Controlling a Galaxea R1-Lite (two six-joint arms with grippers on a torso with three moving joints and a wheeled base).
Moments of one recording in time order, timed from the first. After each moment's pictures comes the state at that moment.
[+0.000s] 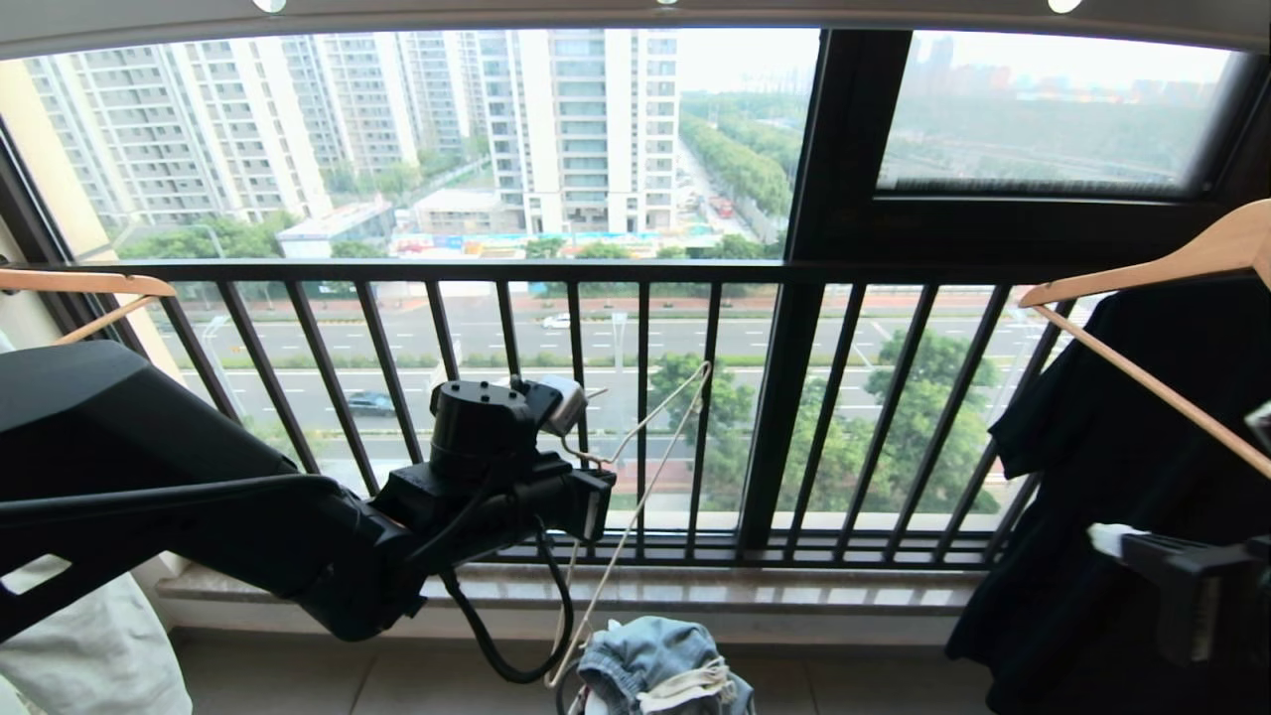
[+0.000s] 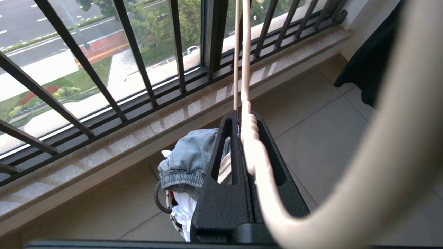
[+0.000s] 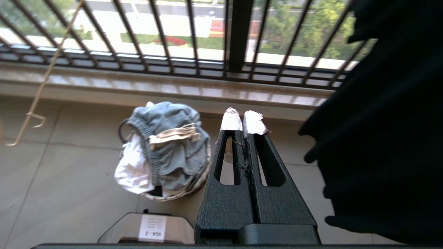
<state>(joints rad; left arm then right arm) -0.55 1.98 -0.87 -0.76 -0.13 -0.05 0.44 0.99 -0.60 0.05 -0.37 0.19</state>
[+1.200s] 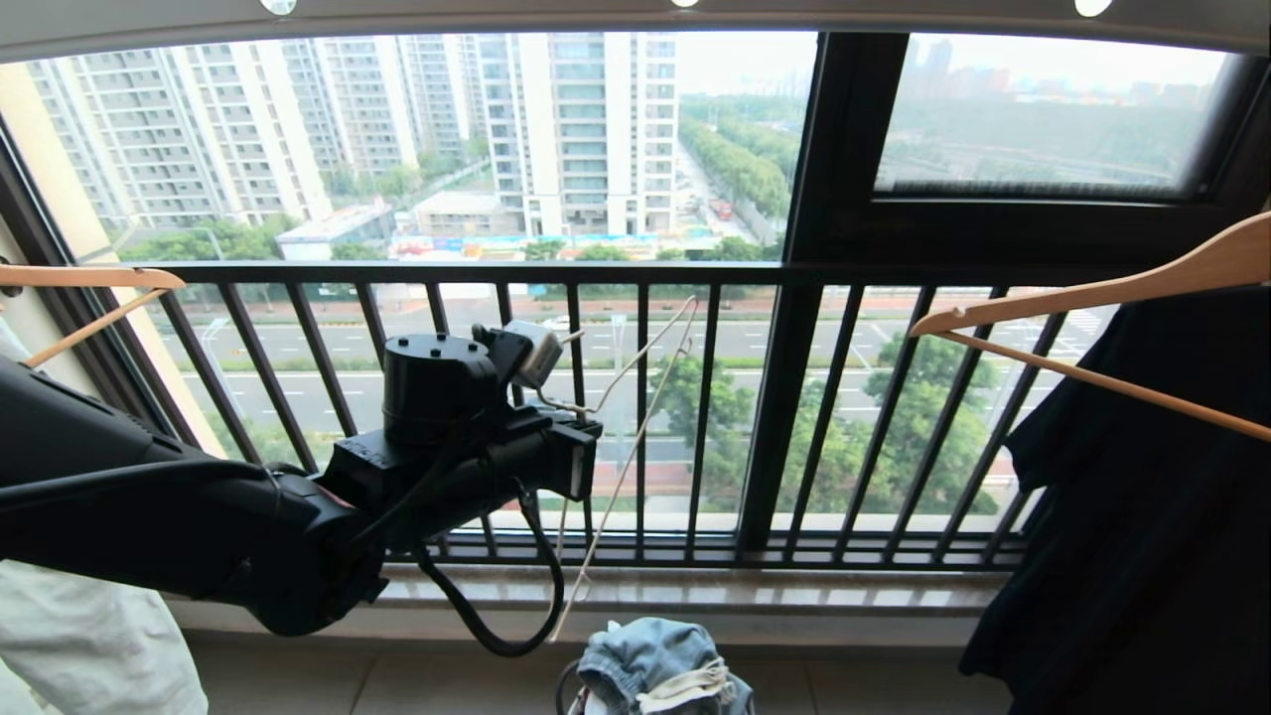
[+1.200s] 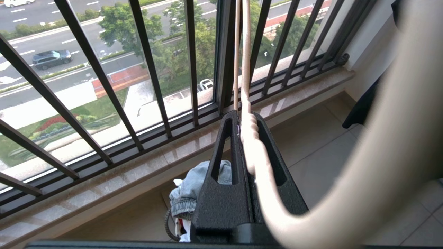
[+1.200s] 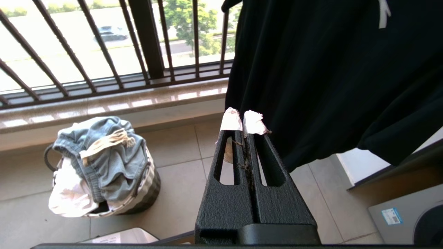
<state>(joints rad) -0.55 1.84 -0.87 -0.75 -0.06 -0.05 -0.01 0.24 -0.57 0.63 -0.25 0.06</state>
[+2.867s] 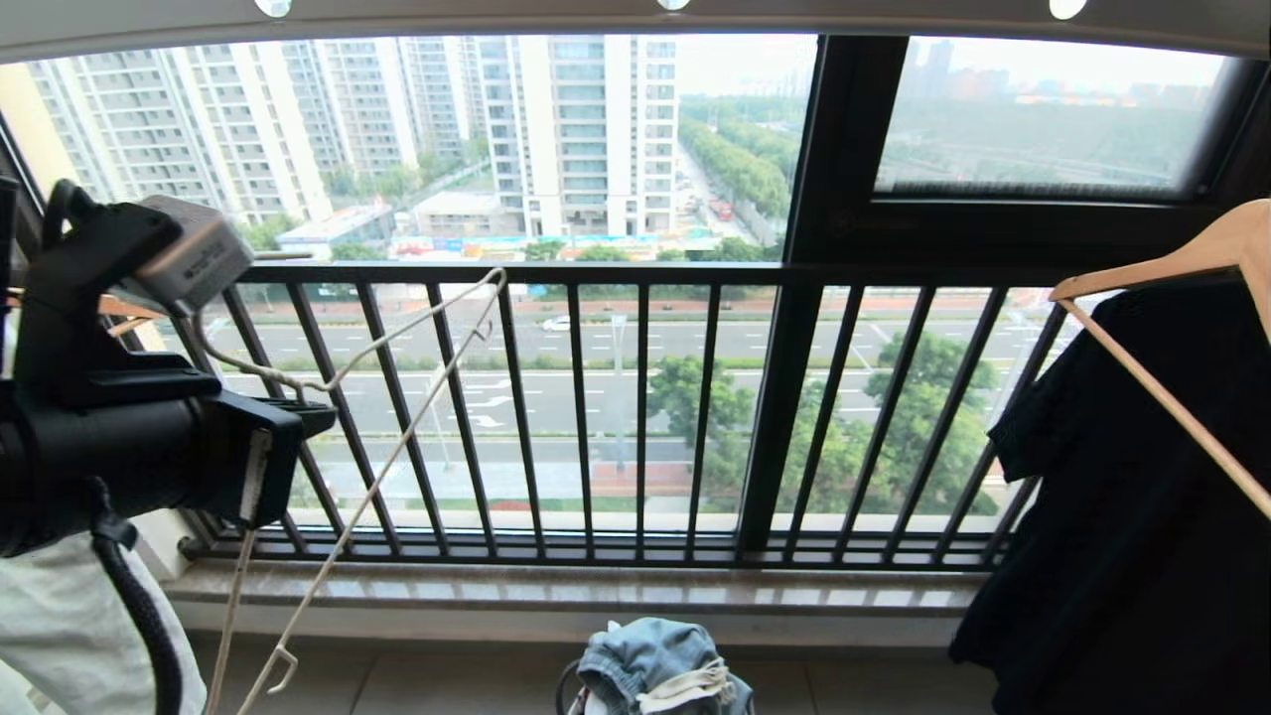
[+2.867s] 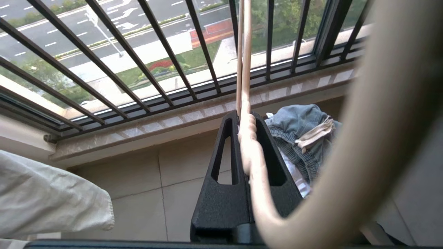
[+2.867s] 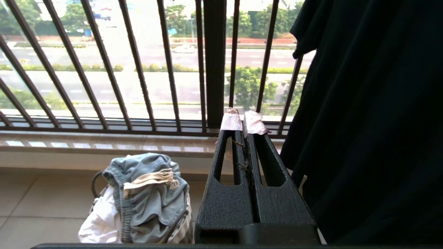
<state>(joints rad) -0.48 1.18 -1.01 0.22 0.25 0.05 0.00 0.00 -0.02 0.03 -0.01 0.01</state>
